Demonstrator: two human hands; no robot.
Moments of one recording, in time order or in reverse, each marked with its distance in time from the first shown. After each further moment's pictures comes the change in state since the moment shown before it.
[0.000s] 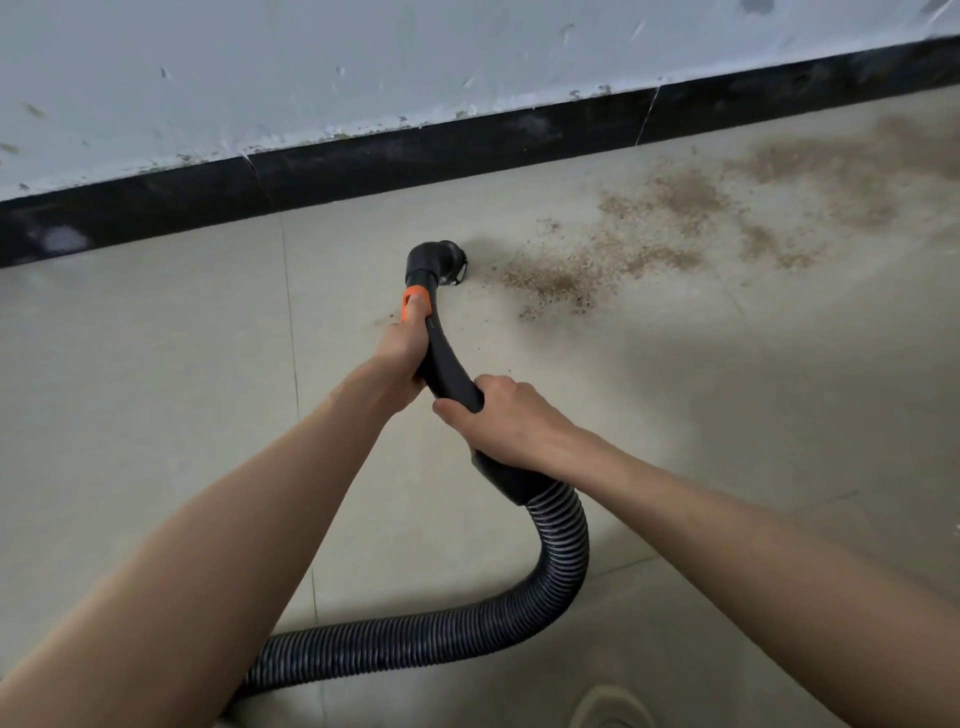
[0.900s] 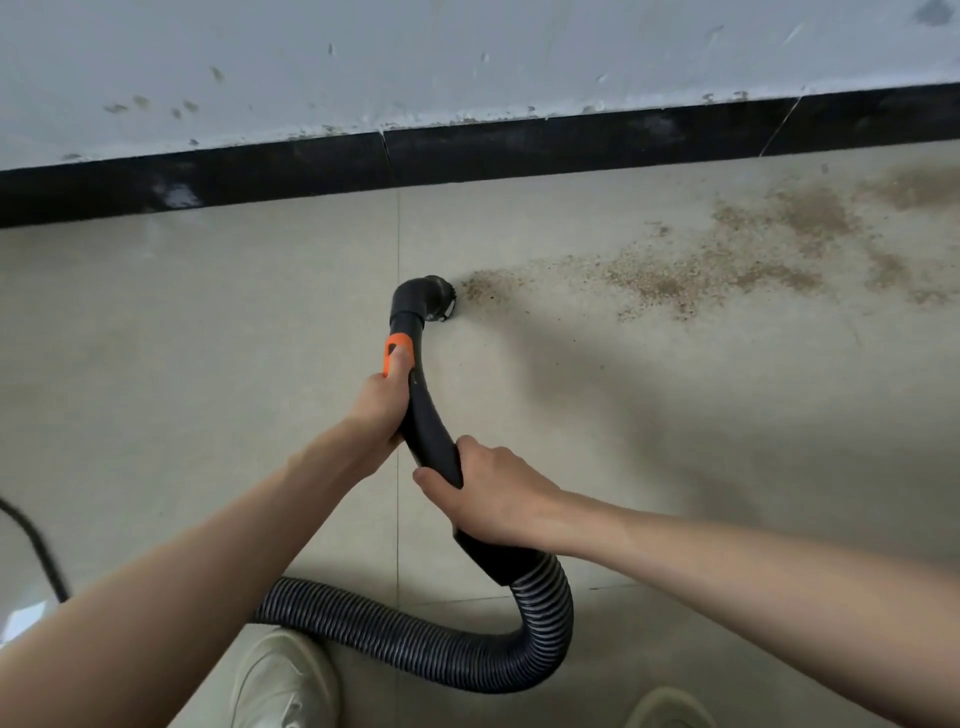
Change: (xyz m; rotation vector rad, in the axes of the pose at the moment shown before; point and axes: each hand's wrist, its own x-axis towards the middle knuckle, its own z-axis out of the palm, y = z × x) left_hand -0.049 -0.047 -0.129 0.069 0.174 -0.010; right_hand -0.035 -0.059 0.087 -0.091 -0.261 -0.170
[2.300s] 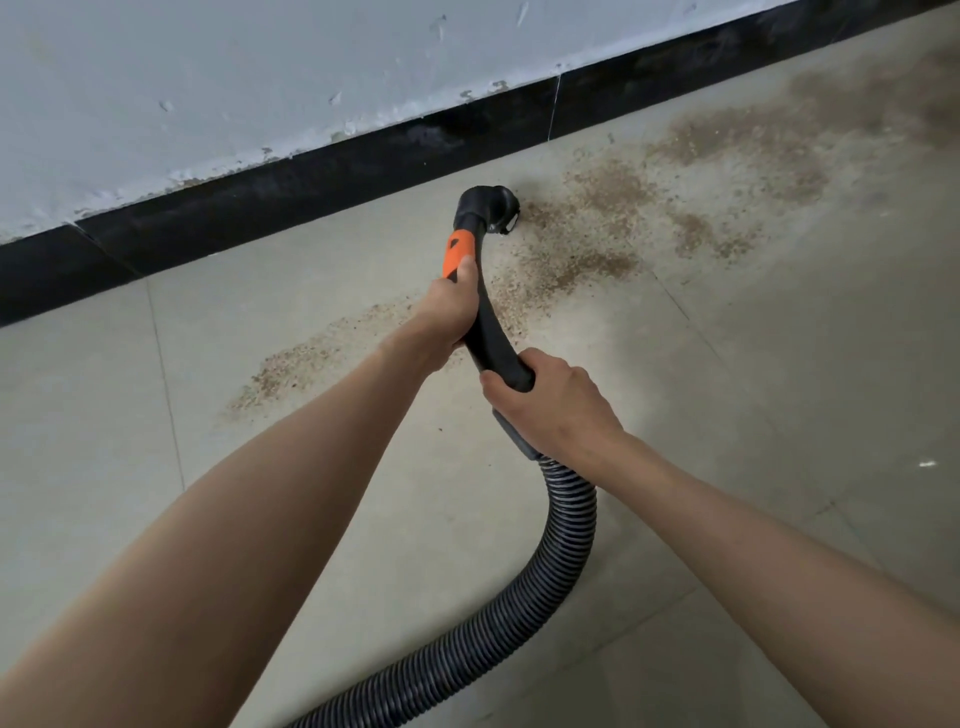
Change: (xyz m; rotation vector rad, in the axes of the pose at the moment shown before) left_hand 0.064 0.109 0.288 0.342 -0.363 0.214; right_hand 0.008 0.167 -0.158 0.233 0.634 0.319
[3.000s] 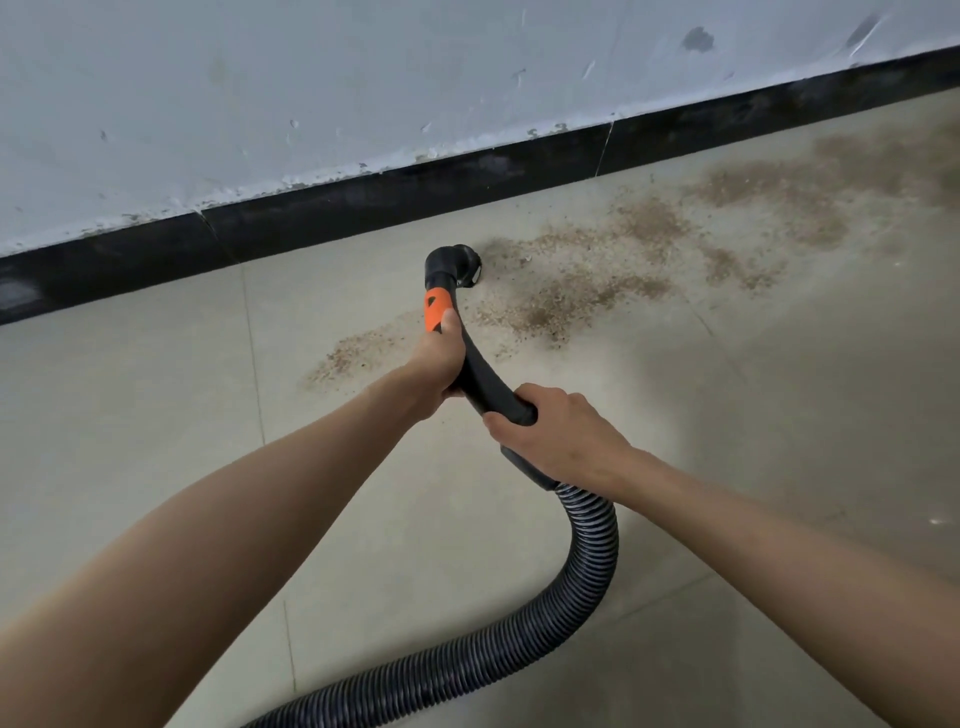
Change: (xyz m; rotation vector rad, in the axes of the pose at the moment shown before) left_hand -0.054 -0.048 -0.067 -0.226 0.056 -0.159; right_hand -0.049 -0.033 0.020 -0.081 -0.192 -0.132
